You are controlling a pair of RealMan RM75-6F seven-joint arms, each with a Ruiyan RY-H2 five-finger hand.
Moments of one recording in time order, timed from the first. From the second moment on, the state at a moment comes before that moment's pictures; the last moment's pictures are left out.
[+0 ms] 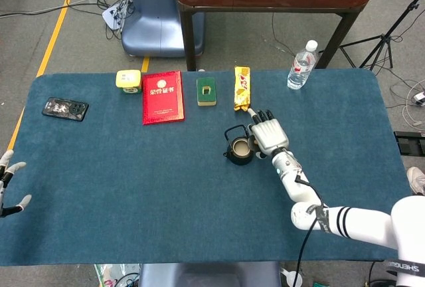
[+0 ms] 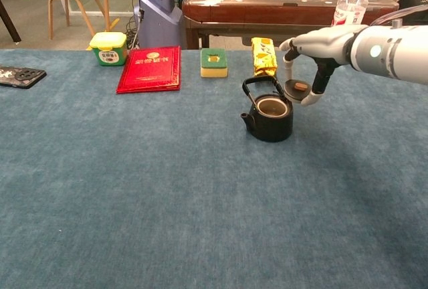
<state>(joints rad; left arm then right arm) -0.16 -1.13 -0.07 -1.30 1.40 1.35 -0.24 1.01 -1.44 0.16 -1.50 -0.55 0.91 -0.79</state>
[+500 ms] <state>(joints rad) -0.15 -1.14 -0.07 -1.24 1.40 1.34 -0.30 1.08 -1.49 0.16 -1.48 -0.49 0.92 -0.83</state>
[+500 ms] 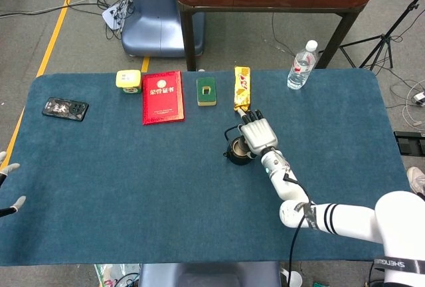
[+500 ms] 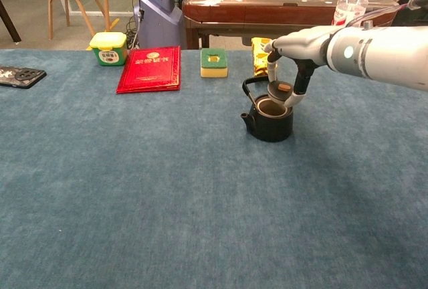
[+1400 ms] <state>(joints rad) -0.13 -1.15 -0.07 -1.19 1.41 1.35 -0.35 1.12 -1.54 0.13 -1.43 -0.46 0.91 -0.84</state>
